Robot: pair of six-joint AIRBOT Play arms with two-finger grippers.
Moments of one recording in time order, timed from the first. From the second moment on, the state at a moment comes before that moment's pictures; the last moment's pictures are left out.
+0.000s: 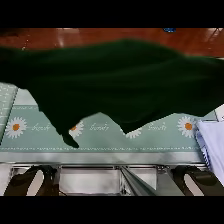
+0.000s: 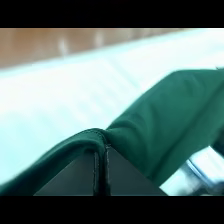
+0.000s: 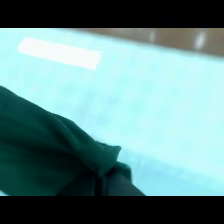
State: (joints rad) left arm 0.23 -0.63 1.33 0.54 -1.48 -1.27; right arm 0.02 -0.64 1.52 -1.18 1.56 1.52
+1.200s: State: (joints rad) left arm 0.05 -1.38 1.11 0.80 -1.05 -1.33; right arm -0.37 -1.37 1.34 -1.03 1.24 1.43
